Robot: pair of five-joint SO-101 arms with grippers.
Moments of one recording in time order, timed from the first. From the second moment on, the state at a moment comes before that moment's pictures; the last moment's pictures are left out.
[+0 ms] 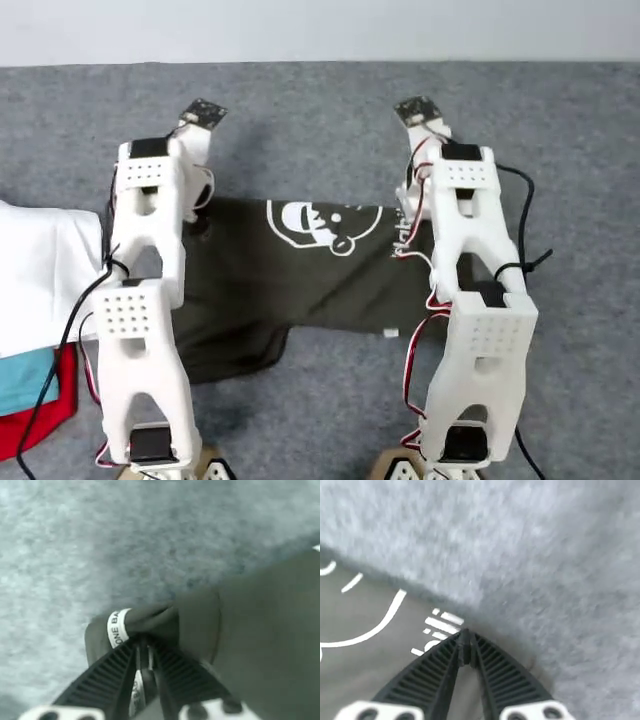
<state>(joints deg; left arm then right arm) -9.6 54.8 -44.1 82.9 -18.9 -1.9 37.5 -23.8 66.4 20.1</state>
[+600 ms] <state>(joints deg) -12.0 57.5 -71.7 98.9 -16.2 1.8 37.3 -32.0 87.2 20.1</state>
